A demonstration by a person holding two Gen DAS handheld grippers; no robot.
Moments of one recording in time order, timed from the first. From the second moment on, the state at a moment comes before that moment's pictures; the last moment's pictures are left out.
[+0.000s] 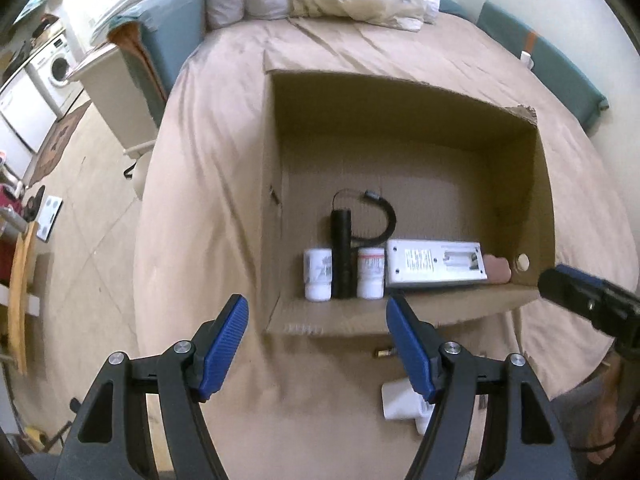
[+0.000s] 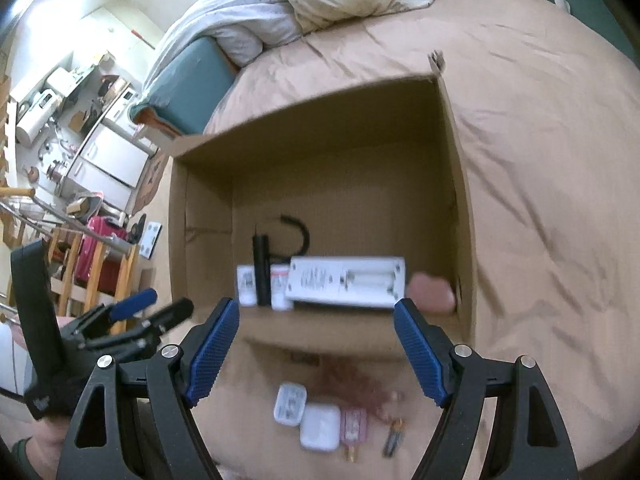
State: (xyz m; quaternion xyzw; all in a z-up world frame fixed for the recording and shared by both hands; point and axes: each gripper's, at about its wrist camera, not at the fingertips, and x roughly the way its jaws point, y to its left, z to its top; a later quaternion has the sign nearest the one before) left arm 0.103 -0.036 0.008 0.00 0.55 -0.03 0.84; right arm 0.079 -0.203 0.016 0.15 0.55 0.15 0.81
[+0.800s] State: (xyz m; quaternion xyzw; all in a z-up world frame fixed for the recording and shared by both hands) left arm 0.065 -0.118 -0.095 0.05 0.66 -0.12 0.74; right arm 0.048 -0.237 -0.046 0.21 0.62 0.08 0.75
